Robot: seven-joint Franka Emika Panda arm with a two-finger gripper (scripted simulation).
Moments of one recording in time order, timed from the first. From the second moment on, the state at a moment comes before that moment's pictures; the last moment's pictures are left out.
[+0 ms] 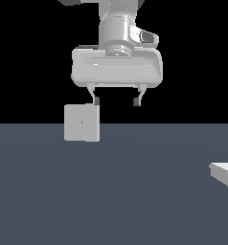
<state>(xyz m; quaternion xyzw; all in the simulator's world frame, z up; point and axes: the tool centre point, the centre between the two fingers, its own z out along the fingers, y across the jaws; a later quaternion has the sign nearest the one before) -0.018 -0.006 0.148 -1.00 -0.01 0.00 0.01</state>
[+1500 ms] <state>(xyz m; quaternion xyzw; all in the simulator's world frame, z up) -0.088 -0.189 0.066 -0.99 0.05 -0.10 -0.01</state>
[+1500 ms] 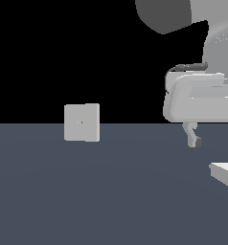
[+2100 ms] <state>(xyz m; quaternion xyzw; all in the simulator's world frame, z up) -0.089 -0.196 0.057 -0.99 0.05 -0.11 -0.01</state>
